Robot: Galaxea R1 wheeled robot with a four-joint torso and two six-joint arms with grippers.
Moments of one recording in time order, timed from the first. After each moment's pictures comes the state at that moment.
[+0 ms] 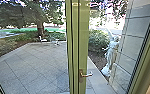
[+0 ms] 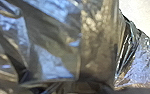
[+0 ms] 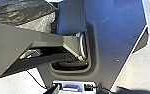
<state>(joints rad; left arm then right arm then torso) 1.48 2.93 -2.58 -0.89 0.01 1.01 -1.56 2.95 -2.53 0.01 -0.06 -0.04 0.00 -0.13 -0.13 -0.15</state>
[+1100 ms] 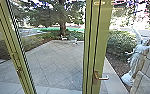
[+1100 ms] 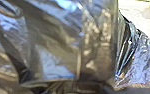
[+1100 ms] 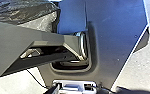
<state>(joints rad) 1.48 2.94 -2.58 -0.88 0.01 1.01 -1.56 2.95 -2.53 0.01 -0.06 -0.04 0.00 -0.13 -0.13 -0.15</state>
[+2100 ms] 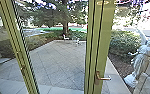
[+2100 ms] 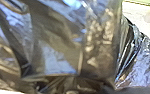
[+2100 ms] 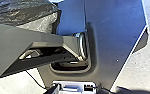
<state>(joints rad) 1.47 2.95 -2.60 -0.88 0.02 1.00 -1.56 2.95 -2.54 0.01 -0.06 -0.04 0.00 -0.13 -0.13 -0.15</state>
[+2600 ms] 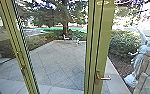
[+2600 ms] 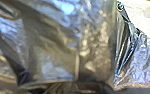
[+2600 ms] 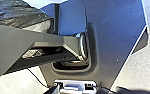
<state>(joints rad) 1.47 2.88 -2.60 -0.91 0.14 0.99 -1.56 2.88 -2.44 0.01 -0.06 -0.04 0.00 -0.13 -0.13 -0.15</state>
